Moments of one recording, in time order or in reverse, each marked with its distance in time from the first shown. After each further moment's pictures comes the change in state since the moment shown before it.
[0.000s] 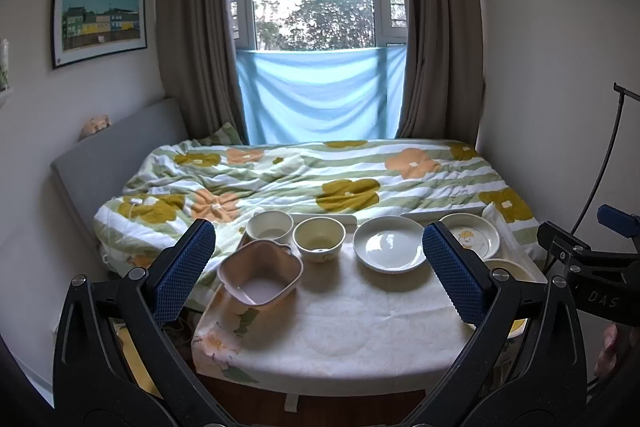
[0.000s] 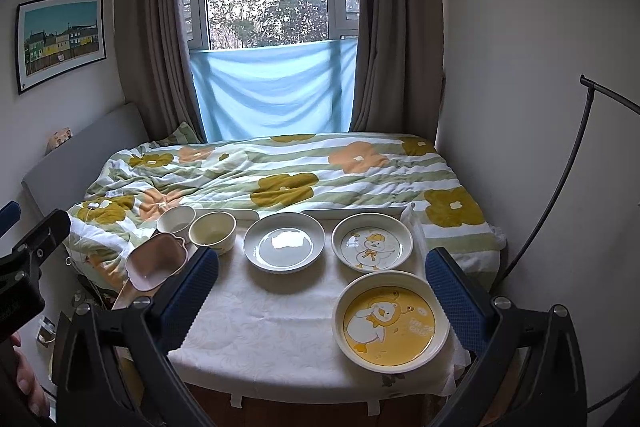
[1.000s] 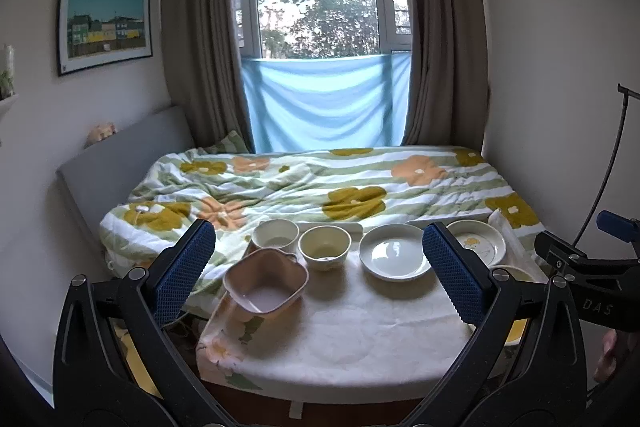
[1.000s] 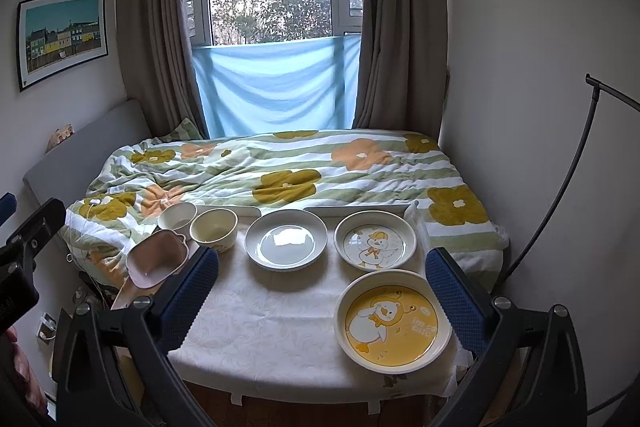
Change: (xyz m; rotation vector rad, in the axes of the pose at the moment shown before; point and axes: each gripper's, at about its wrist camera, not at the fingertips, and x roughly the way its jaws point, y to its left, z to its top) left arm -0.002 -0.006 0.004 0.007 -0.031 0.033; right arm 0.001 0.007 -0.004 -0.001 0.008 0.006
